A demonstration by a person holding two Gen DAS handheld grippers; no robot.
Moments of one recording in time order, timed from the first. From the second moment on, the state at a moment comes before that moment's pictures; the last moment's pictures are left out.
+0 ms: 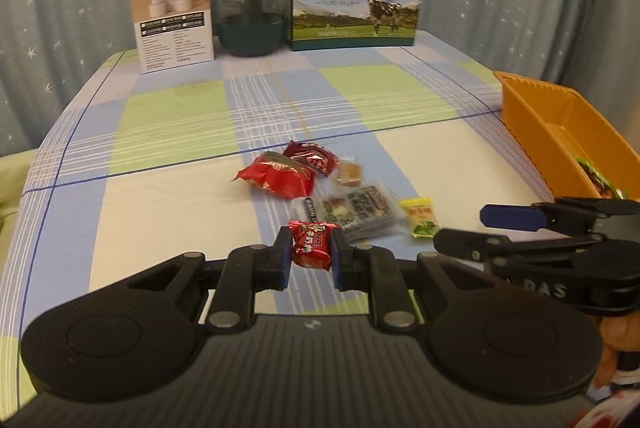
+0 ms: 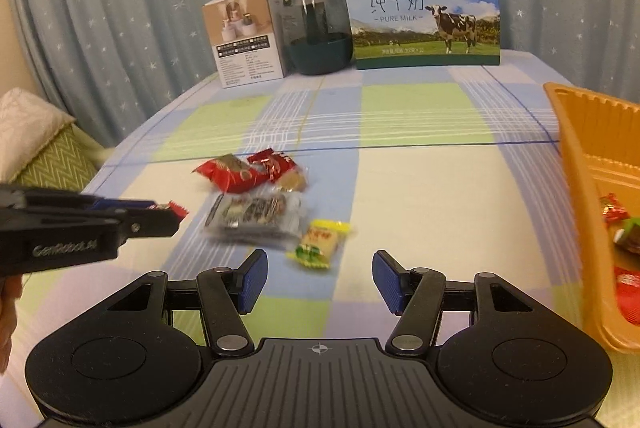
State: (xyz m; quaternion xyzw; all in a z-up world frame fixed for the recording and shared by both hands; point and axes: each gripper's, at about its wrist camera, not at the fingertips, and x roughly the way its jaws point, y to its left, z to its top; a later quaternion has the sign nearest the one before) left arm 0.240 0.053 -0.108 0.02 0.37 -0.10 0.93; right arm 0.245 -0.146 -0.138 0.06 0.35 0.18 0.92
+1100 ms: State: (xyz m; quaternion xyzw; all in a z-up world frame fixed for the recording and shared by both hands) left arm 0.236 0.033 -0.110 0.01 0.36 -0.12 0.92; right arm 0.245 -0.131 -0.146 -0.02 0.35 0.14 0.93
